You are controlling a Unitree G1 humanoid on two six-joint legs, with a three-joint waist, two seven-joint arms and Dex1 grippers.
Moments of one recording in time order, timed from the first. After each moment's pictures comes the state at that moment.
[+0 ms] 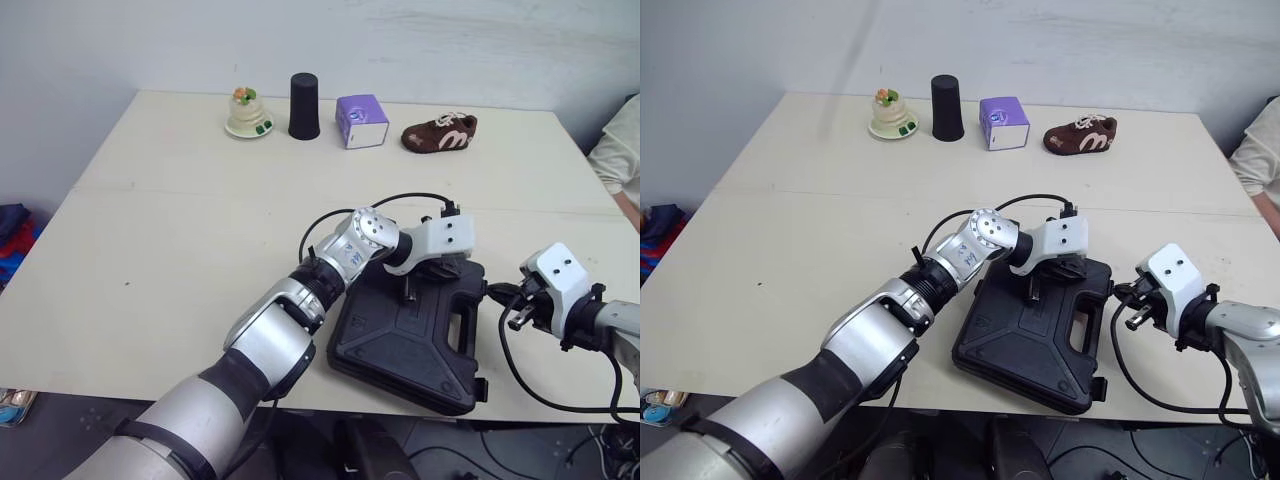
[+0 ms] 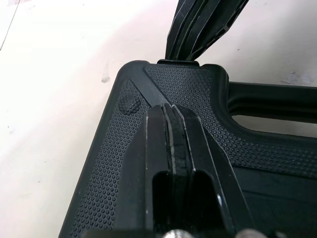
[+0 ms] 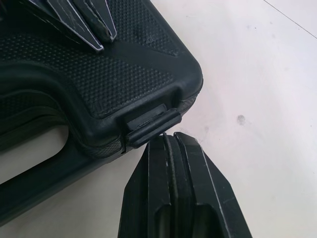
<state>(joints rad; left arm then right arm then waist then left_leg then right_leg) -1.27 -0.17 -0.40 1.07 0.15 0.00 -0.90 -0.04 -0.89 -0.29 -0.32 0.34 0.72 0.78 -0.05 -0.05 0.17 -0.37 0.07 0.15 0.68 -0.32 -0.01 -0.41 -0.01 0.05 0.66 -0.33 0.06</state>
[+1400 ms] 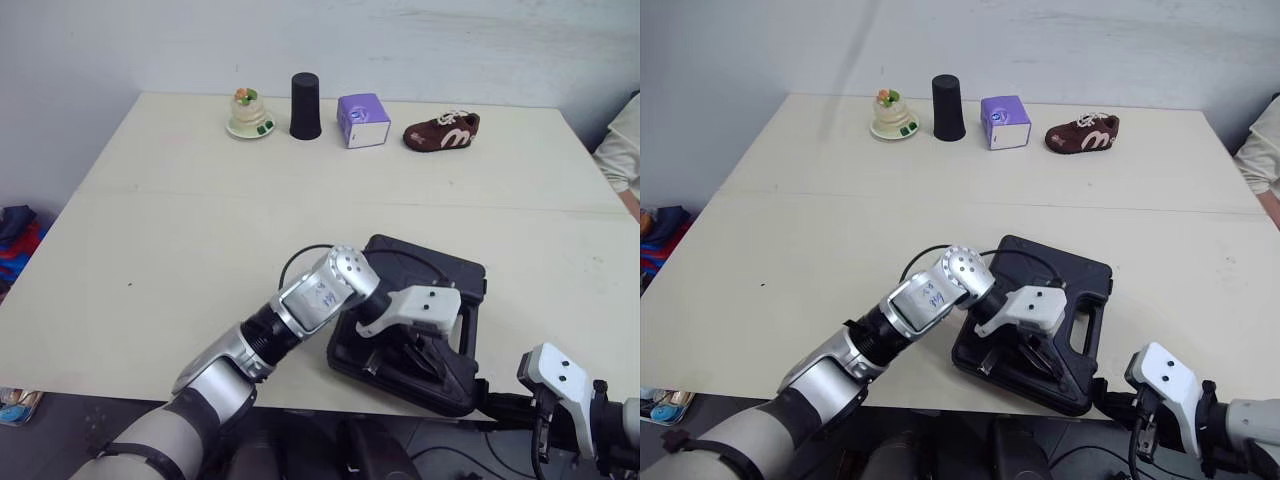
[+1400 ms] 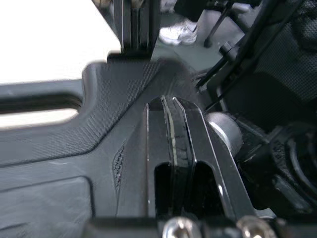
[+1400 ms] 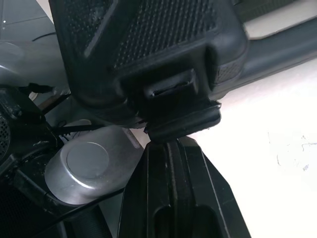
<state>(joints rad) -0.89 0.07 -0.67 0.12 -0.07 0.56 -1.32 0.58 -0.91 -0.50 -0.73 0.49 0.74 1.04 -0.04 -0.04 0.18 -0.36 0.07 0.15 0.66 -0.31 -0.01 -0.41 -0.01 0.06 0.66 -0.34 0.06</state>
